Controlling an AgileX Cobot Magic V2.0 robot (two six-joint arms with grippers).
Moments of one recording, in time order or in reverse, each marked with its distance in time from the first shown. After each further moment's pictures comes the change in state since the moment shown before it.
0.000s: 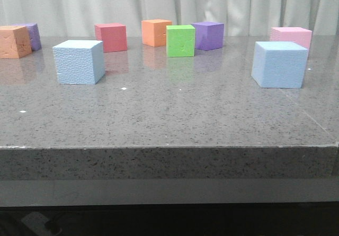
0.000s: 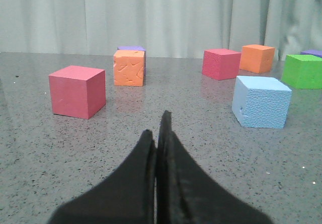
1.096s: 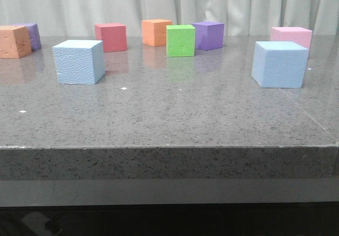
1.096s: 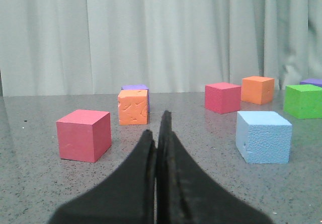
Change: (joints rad) left arm 0.000 0.000 -0.028 0.031 -0.103 0.020; right arm 0.000 0.000 -0.013 0.000 0.018 0.000
